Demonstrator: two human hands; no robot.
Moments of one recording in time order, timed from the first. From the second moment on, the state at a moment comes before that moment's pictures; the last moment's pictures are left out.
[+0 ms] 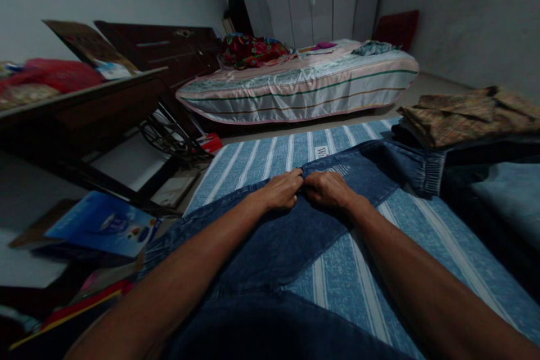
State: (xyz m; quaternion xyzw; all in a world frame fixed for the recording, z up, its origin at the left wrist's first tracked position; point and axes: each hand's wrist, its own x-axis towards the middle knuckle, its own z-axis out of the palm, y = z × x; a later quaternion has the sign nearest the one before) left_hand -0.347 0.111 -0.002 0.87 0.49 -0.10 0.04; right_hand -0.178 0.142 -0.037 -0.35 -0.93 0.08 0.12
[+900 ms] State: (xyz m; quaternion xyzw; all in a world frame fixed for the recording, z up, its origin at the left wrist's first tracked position) left_hand -0.358 0.111 0.001 0.88 0.46 -0.10 0.06; right_hand -0.172 0.150 -0.036 -0.33 -0.93 0.11 0.10
